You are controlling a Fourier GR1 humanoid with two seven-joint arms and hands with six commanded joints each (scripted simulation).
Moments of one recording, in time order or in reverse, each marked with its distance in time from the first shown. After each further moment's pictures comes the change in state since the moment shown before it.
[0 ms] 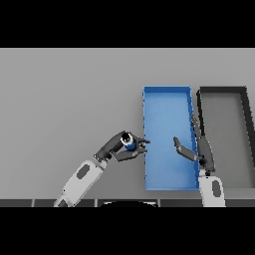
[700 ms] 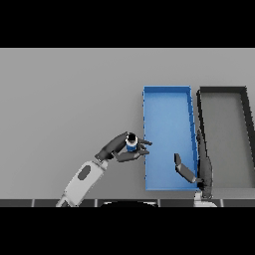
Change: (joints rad) left arm 0.015 -0.035 0.020 -0.013 -0.058 -0.055 0.047; right arm 0.320 0.147 0.086 -0.358 0.067 -0.132 -0.039
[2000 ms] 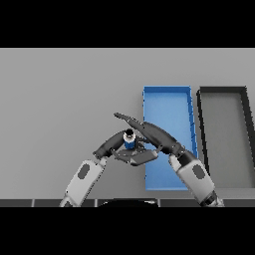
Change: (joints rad) left arm 0.010 -0.061 0.088 0.016 -0.049 -0.115 0.024; right arm -0.831 -0.155 0.240 -0.003 -0.365 0.393 0.723
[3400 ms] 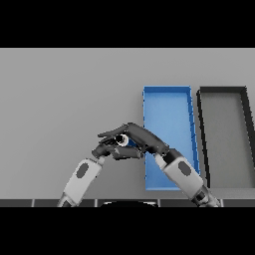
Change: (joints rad) left arm -0.009 0.026 0.014 -0.011 -0.051 -0.056 -0.021; right arm -0.073 0.067 0.104 0.113 0.024 -0.081 -0.095
